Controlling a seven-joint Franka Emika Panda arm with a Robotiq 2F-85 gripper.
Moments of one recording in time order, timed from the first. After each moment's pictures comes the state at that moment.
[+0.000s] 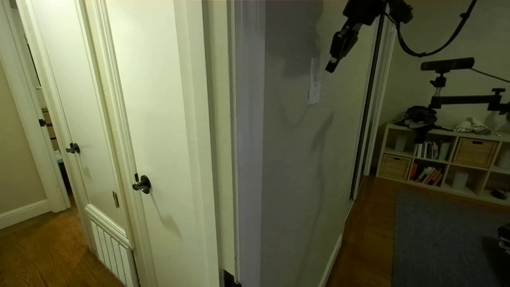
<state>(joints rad) -0.05 -0.01 -0.06 -1.98 -0.02 2.46 -0.23</state>
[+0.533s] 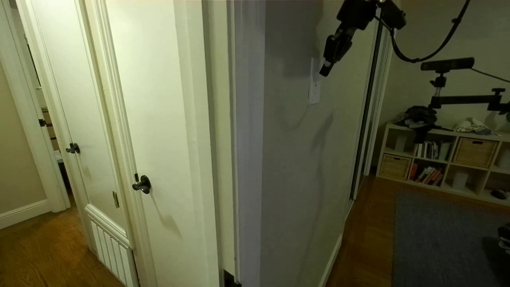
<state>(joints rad) -0.04 0.03 -0.06 -1.95 0.04 2.47 -0.23</state>
